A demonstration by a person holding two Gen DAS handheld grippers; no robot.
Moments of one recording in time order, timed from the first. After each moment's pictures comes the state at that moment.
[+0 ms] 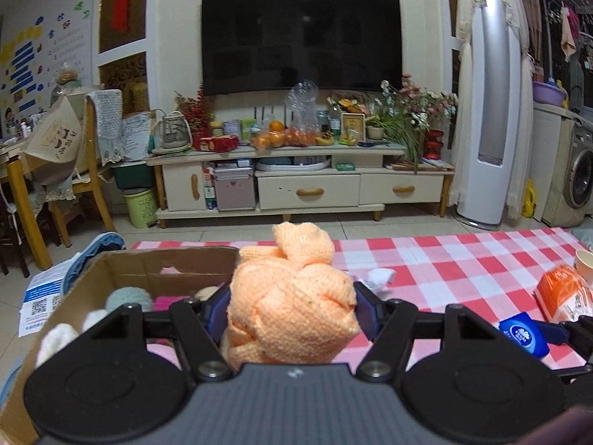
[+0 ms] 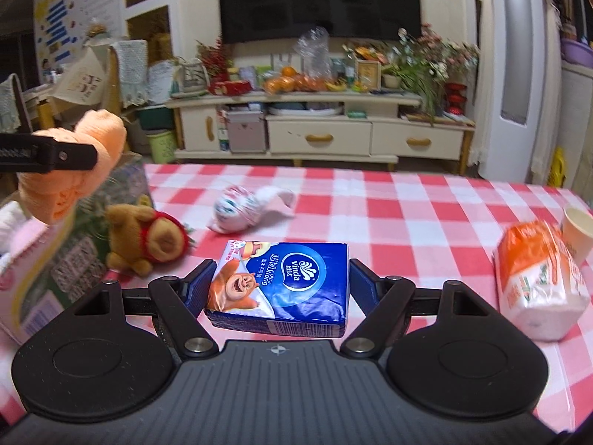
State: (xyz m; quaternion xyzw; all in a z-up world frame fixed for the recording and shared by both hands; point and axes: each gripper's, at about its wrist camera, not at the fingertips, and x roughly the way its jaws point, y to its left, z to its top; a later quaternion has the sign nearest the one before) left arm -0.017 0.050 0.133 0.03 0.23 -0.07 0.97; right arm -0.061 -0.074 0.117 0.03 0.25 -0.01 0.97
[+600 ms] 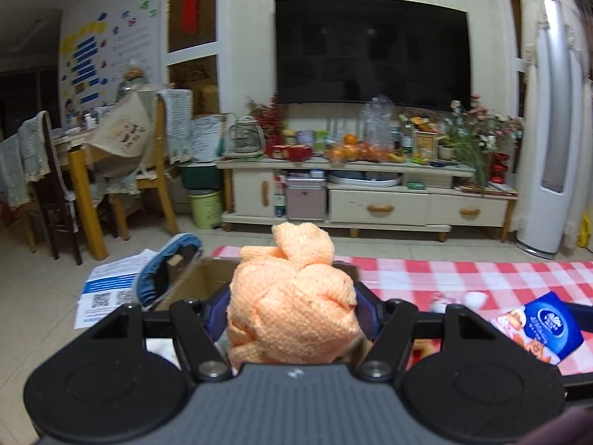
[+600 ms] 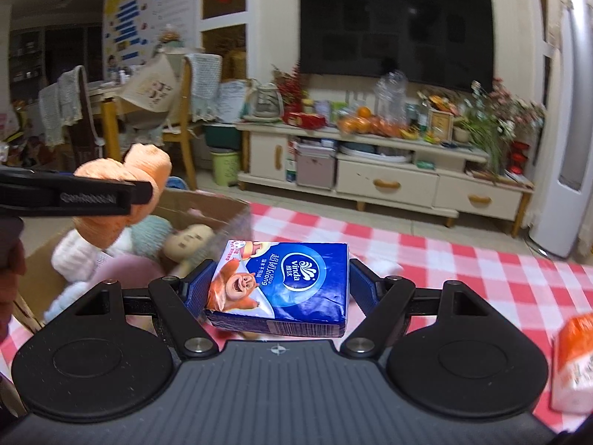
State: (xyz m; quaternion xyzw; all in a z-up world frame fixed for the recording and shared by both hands) left arm -0.010 0.126 0.143 0.01 0.21 0.03 0.98; right arm -0.030 0.029 0.166 -0.03 0.21 0.10 0.97
